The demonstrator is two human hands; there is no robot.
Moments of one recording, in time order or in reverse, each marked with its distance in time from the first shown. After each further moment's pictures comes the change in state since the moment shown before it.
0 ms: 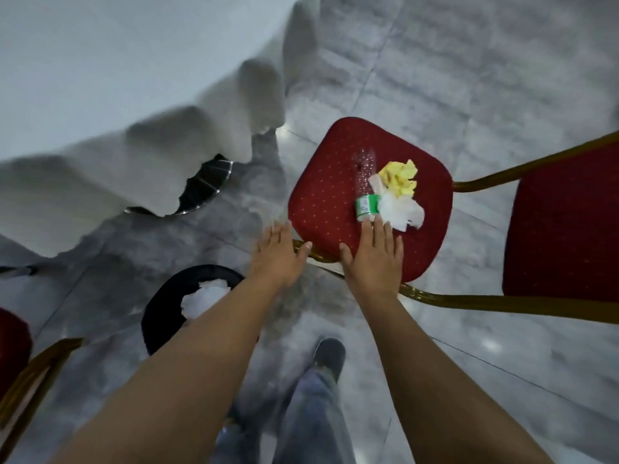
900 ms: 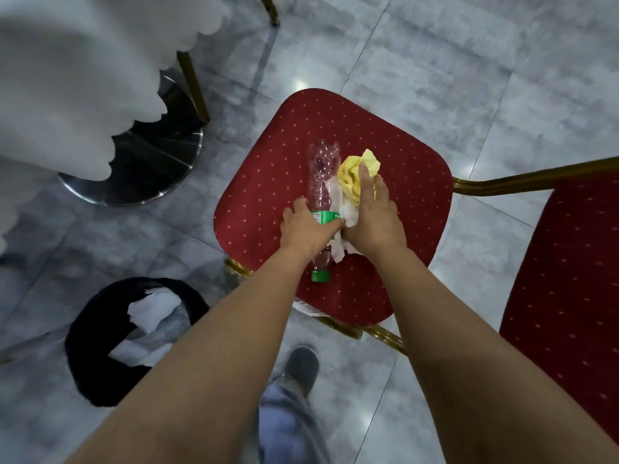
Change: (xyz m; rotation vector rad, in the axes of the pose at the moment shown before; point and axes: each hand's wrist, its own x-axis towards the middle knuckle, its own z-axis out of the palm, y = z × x) left_hand 0.181 0.172 0.079 -0.442 0.099 -0.290; right_hand 0.218 0.131 0.033 0.219 -0.292 -0.121
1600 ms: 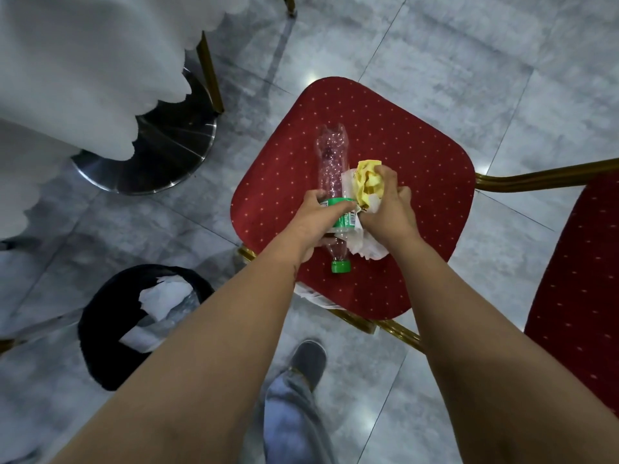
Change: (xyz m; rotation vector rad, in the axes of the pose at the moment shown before) left_hand 0.013 -0.020 -0.011 -0.567 -0.274 -0.127; right_hand -0.001 -0.009 0.002 0.305 -0.022 0.157
